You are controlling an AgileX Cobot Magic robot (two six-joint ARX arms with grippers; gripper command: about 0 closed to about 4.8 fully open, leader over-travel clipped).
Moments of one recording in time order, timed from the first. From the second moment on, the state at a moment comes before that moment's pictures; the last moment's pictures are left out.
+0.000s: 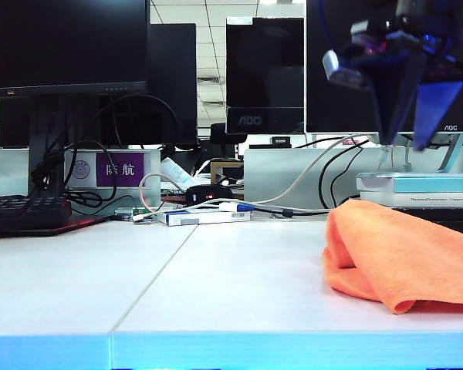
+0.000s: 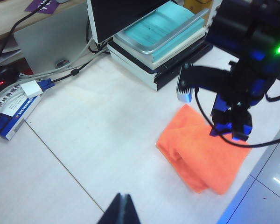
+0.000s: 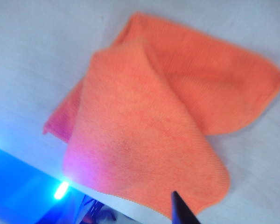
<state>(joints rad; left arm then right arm) -0.61 1.19 1.61 -0.89 0.20 0.12 0.35 1.61 1.48 -1.25 -0.11 -0.13</state>
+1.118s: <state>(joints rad) -0.61 1.19 1.61 -0.89 0.20 0.12 0.35 1.60 0.96 -0.65 -0.11 -0.12</state>
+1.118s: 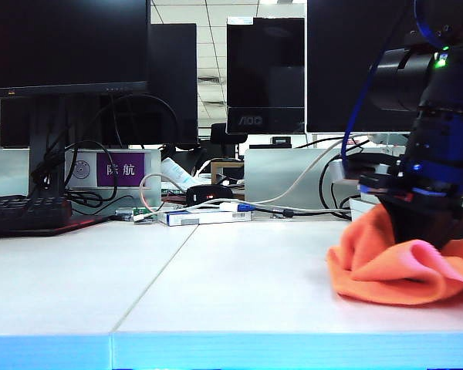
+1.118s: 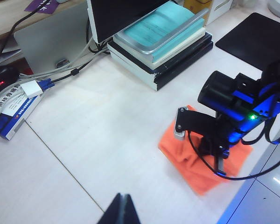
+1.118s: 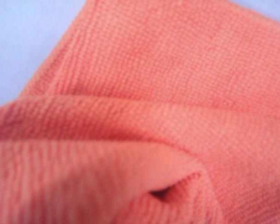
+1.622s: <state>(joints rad) -0.61 1.19 1.61 -0.89 0.20 0.12 0.49 1.60 0.96 -0.73 -0.09 0.02</state>
